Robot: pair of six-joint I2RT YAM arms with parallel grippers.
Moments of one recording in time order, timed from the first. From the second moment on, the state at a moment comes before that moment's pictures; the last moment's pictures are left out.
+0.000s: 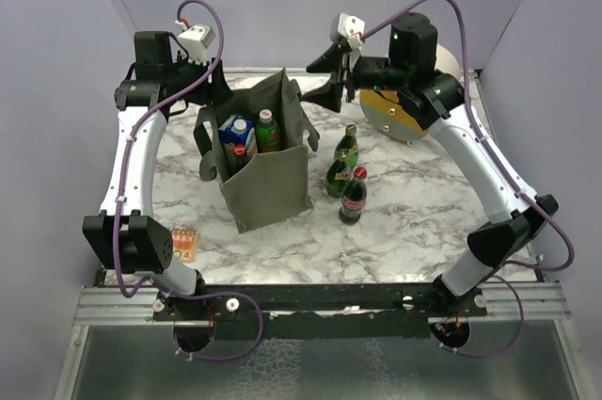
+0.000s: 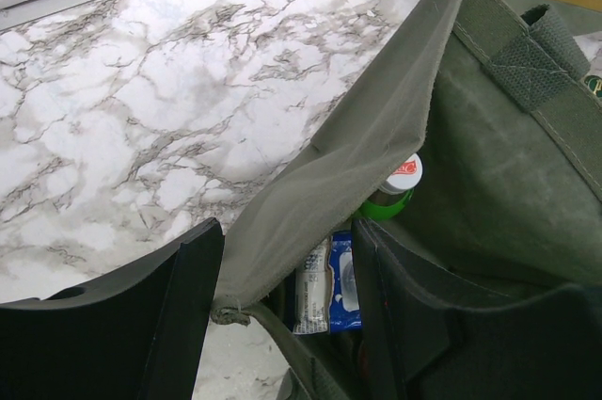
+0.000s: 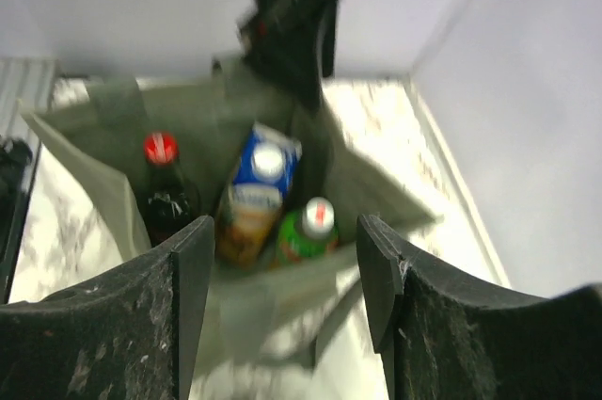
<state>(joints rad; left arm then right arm) 0.01 1.55 1.72 -0.77 0.53 0.10 0.56 1.69 1.99 -0.36 -0.82 -0.33</state>
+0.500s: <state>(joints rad) 0.01 1.55 1.72 -0.77 0.53 0.10 0.46 1.40 1.54 -0.63 -0.58 -0.40</state>
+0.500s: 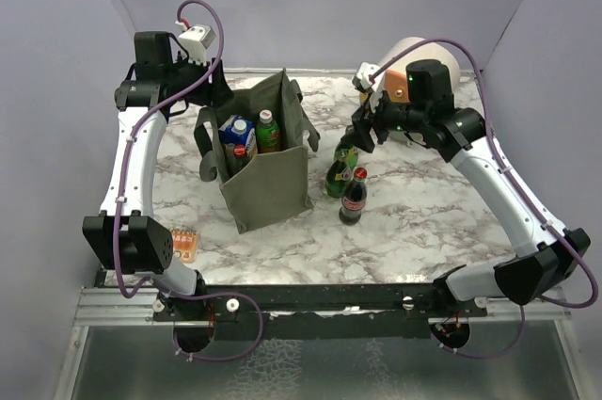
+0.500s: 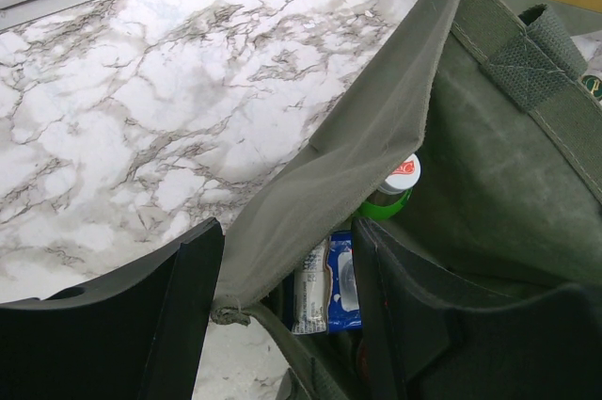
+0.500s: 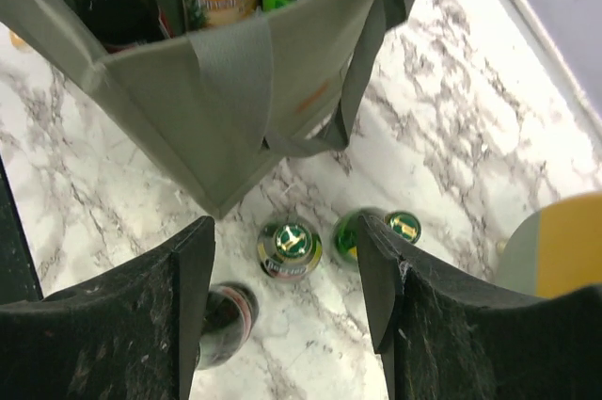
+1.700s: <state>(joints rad) 0.01 1.55 1.72 -0.77 0.53 0.10 0.46 1.64 1.42 -0.71 -0.59 -0.67</state>
